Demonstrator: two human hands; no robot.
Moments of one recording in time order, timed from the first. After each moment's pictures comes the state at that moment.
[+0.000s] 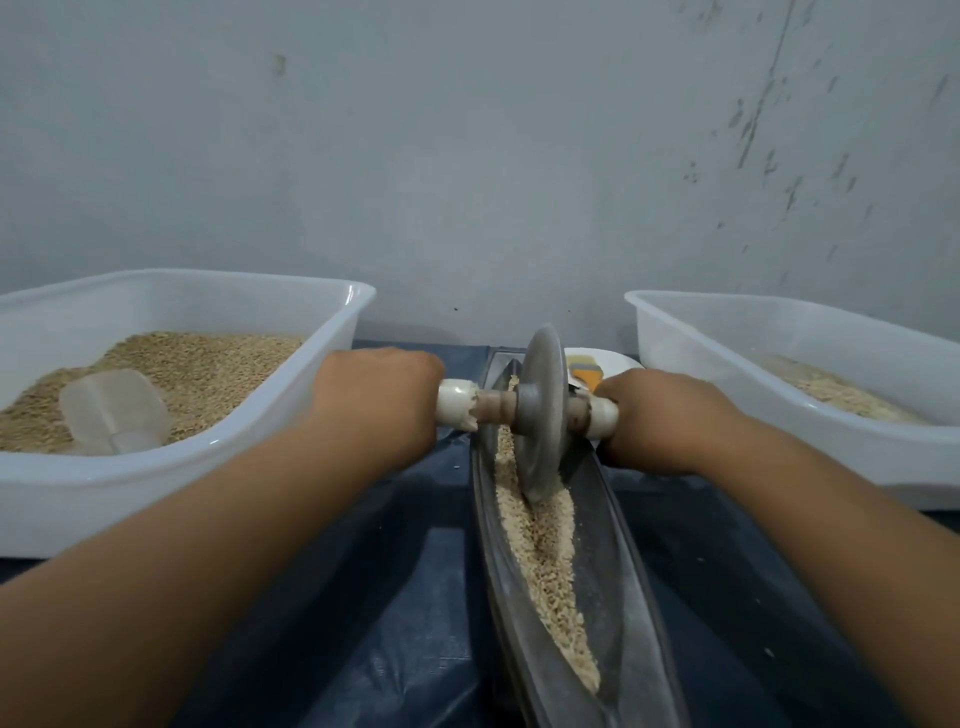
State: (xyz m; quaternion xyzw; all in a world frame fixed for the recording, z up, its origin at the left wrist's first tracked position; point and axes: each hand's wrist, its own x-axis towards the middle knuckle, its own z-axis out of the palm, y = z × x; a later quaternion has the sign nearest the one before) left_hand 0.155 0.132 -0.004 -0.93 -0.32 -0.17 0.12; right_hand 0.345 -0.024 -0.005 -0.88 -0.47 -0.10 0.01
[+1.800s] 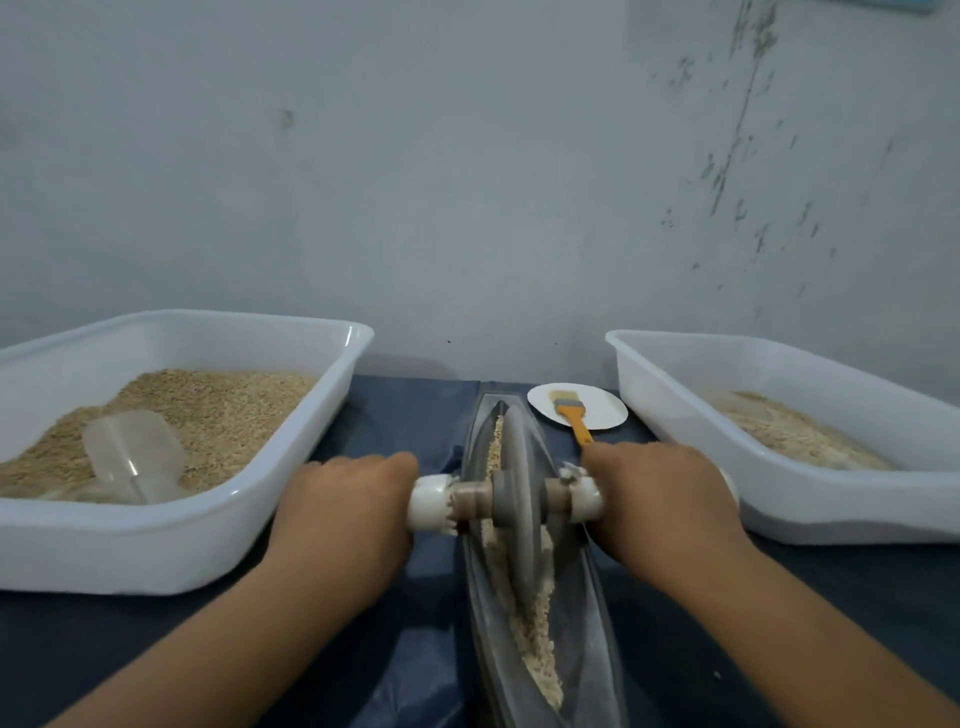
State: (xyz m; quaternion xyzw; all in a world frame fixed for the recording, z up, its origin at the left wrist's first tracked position) left_hand 0.109 0.099 -0.031 -0.92 -0.32 -0.21 0.11; right_hand 0.294 -0.061 -0.014 -0.86 -0.45 -0.25 0.02
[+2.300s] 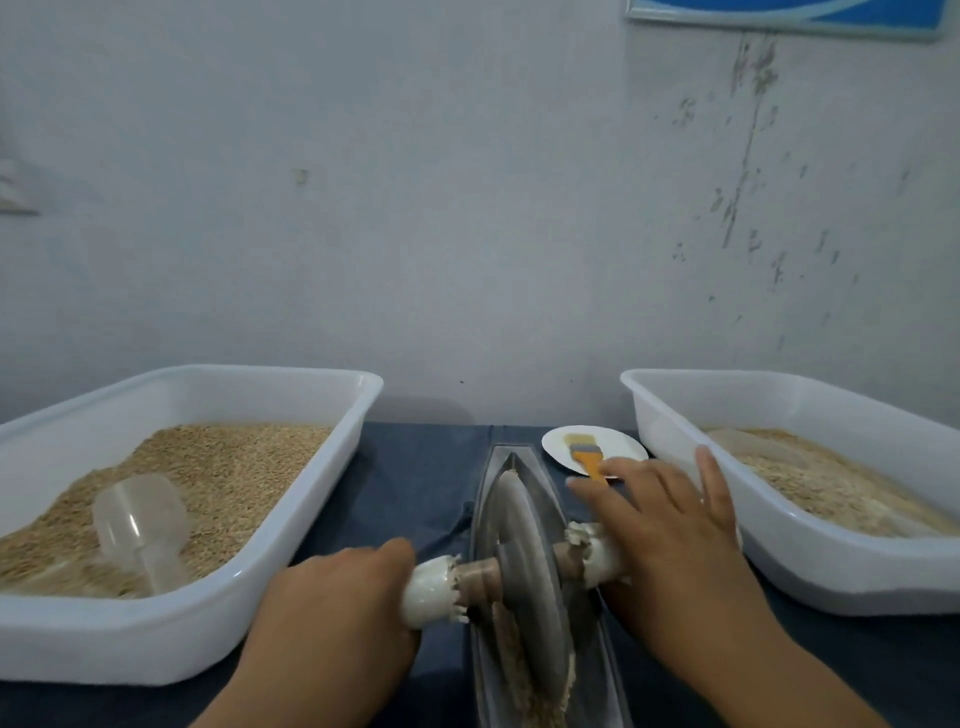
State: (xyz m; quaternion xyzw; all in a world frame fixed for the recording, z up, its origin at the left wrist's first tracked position) left_hand 0.096 0.086 -0.026 -0.92 -0.34 -0.19 0.07; right_hand 0.294 -0.067 -0.016 -0.79 -0.52 -0.31 0.14
